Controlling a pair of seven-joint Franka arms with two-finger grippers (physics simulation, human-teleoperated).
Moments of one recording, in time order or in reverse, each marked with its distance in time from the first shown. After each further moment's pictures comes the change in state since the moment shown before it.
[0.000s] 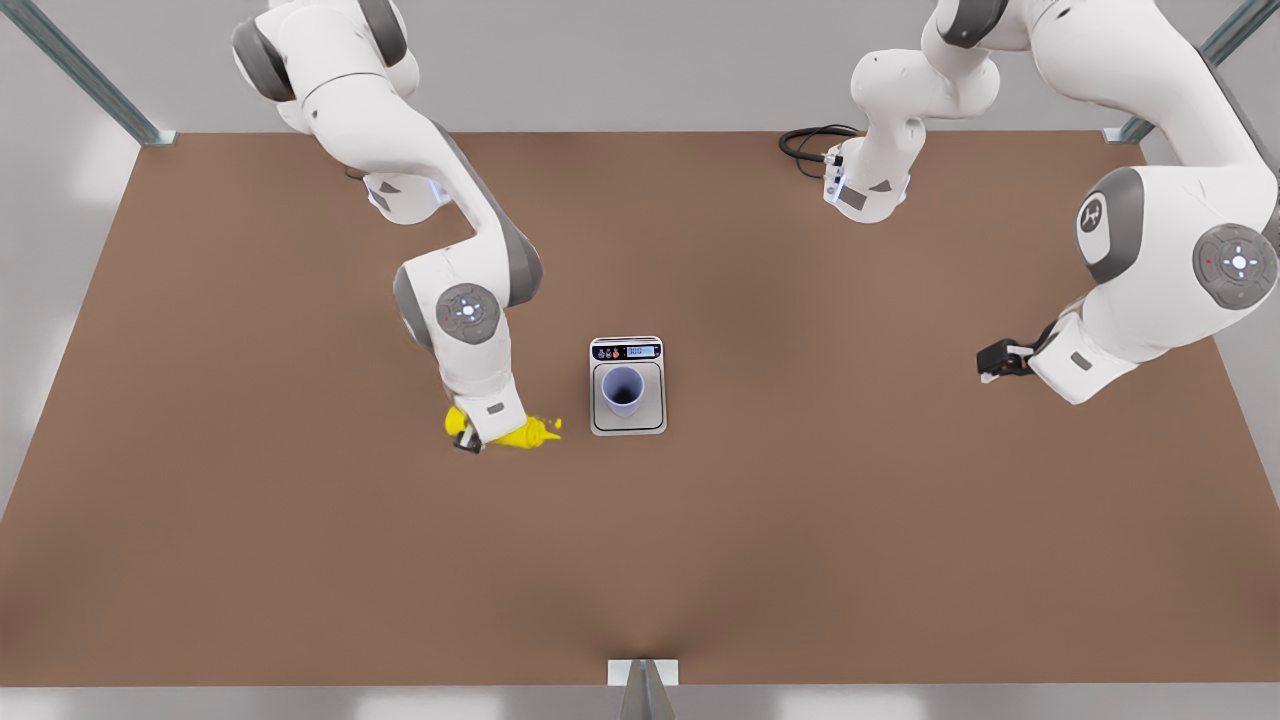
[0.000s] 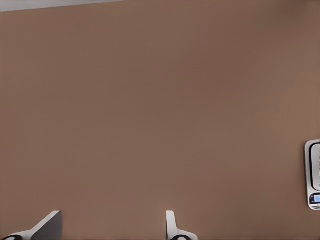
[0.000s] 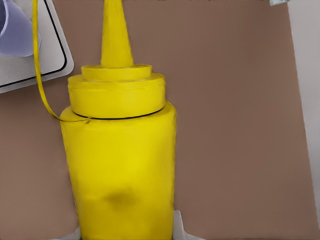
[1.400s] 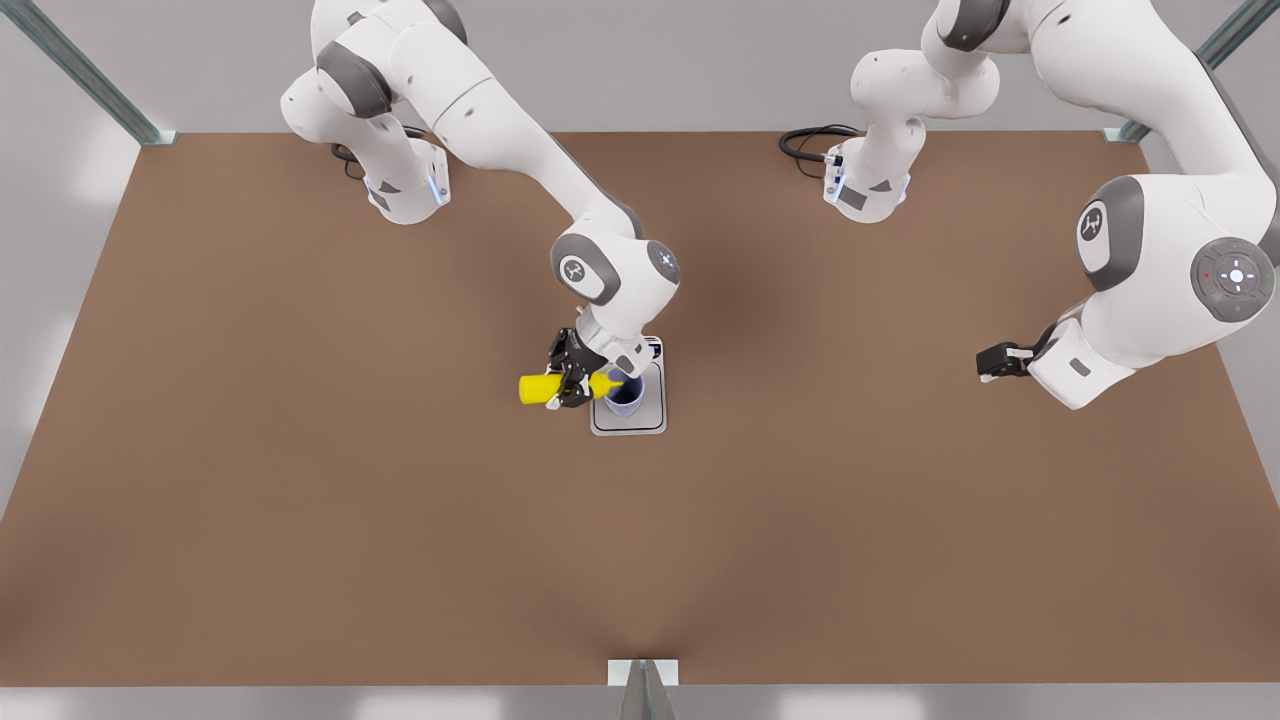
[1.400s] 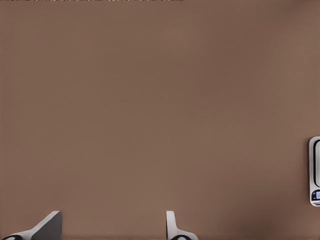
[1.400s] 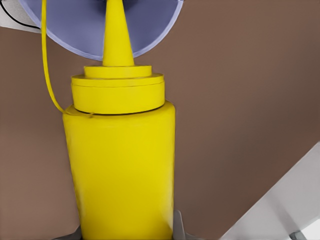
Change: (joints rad) left arm 0.003 0.011 0.008 -0.002 0.000 -0.019 0.000; right arm 0.305 0.150 0.001 -0.002 -0.444 -0.170 0.014
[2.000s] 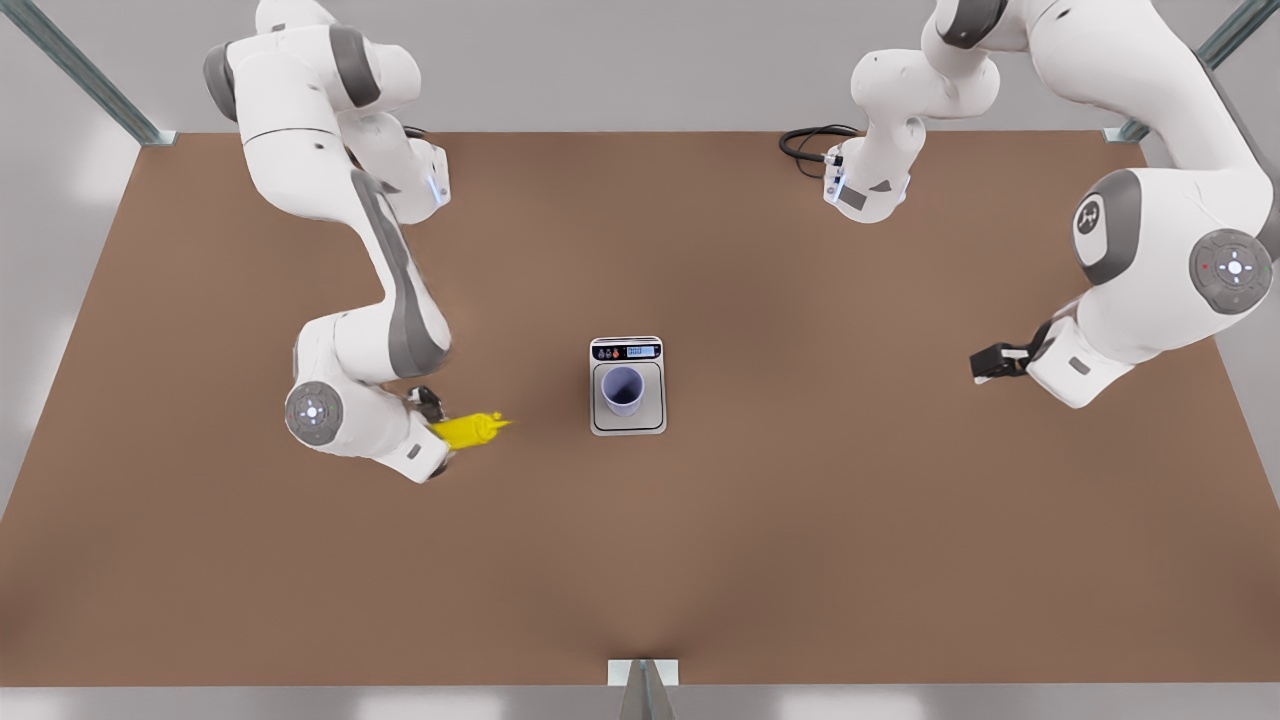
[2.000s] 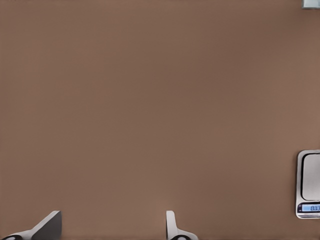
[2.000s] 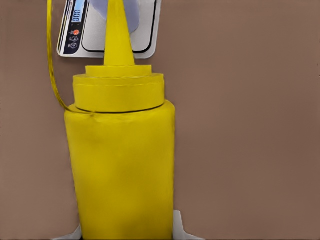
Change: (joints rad) left arm -0.007 -0.008 -0.006 0.000 -0.020 0.003 -0.083; right arm -0.593 -0.067 -0.006 0.049 0.948 0.033 -0.876
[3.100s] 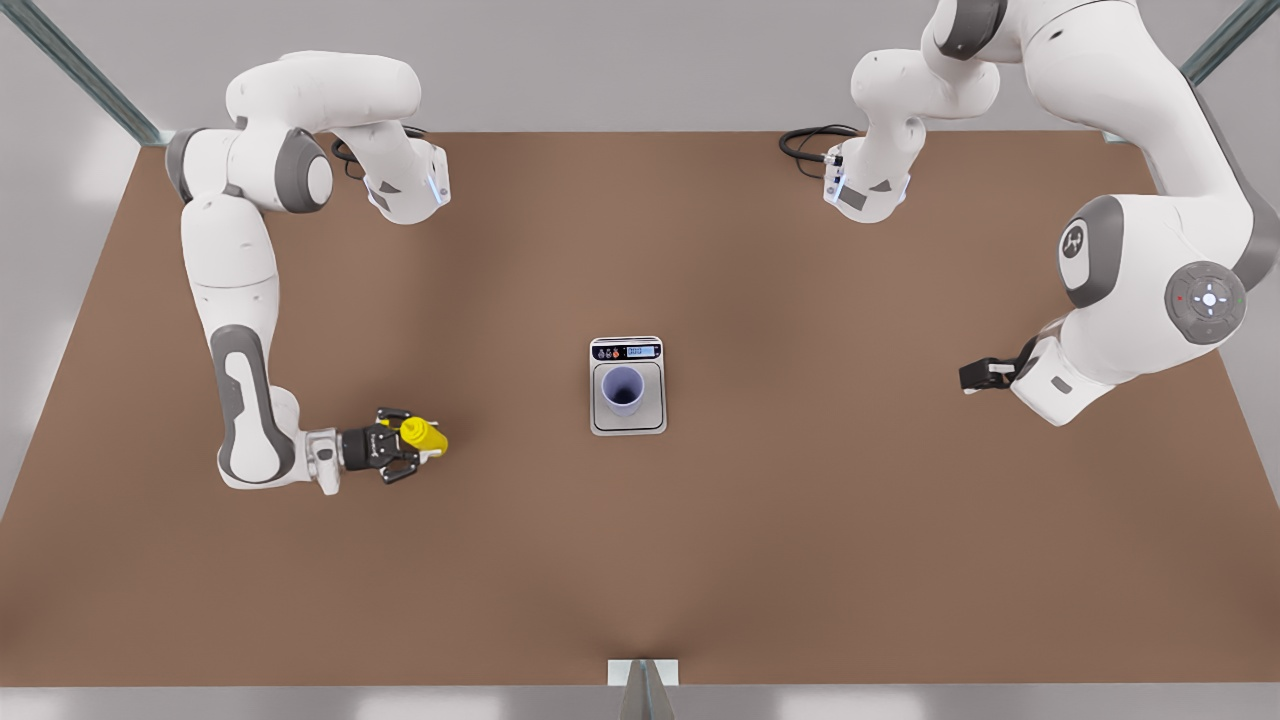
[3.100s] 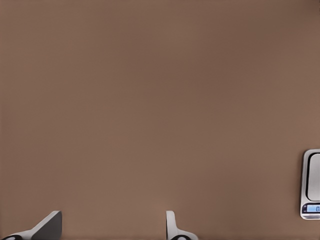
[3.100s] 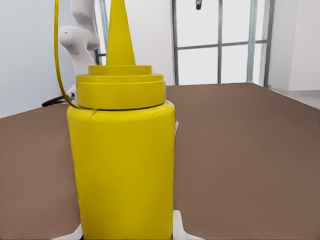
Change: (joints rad) left arm -0.005 0.045 -0.003 0.009 0.005 0.007 -0.005; right arm -0.372 0.379 0.003 -0.109 0.848 -0.291 -0.895
